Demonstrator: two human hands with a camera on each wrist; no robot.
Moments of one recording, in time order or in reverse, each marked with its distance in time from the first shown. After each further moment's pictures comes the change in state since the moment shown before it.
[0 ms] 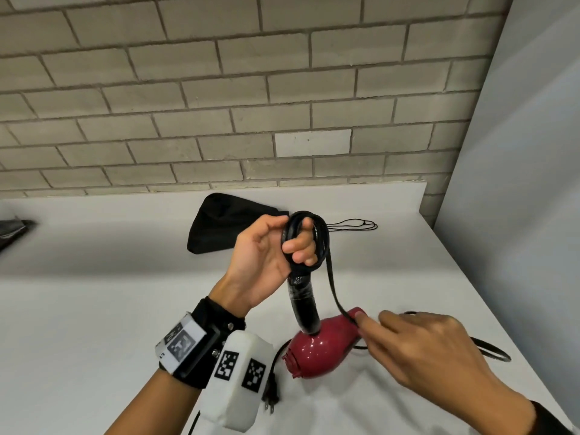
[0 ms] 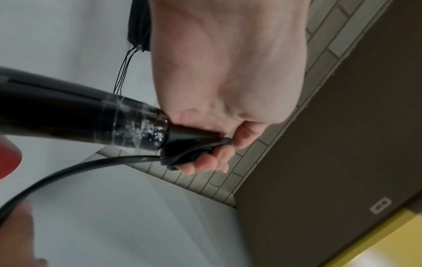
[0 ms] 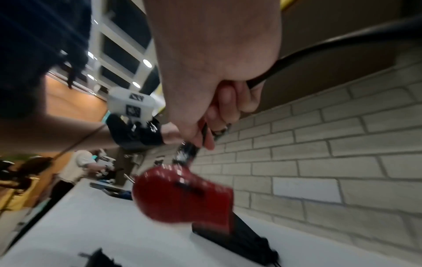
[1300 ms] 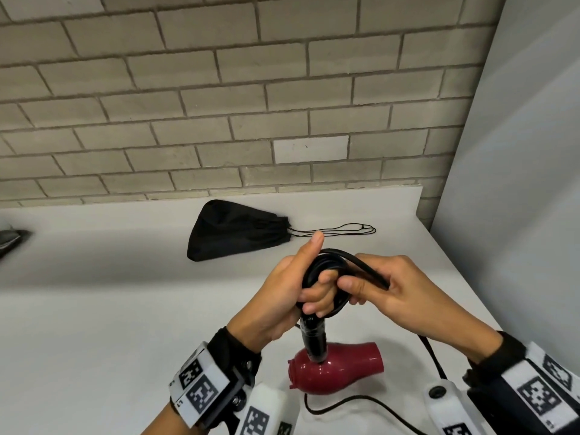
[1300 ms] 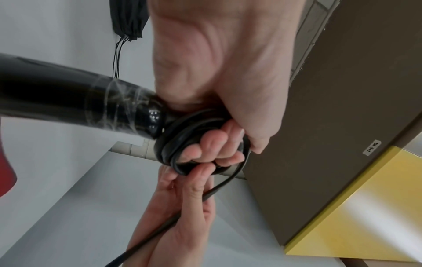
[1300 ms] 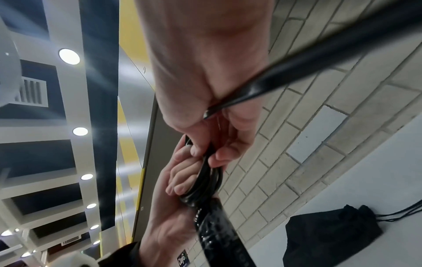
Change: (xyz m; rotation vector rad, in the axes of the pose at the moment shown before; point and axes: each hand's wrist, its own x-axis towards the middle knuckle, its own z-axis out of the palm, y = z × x) left_hand -0.018 -0.018 0.026 0.432 0.022 -0.050; right_hand 0.073 0.016 -0.020 1.241 -0.208 0.431
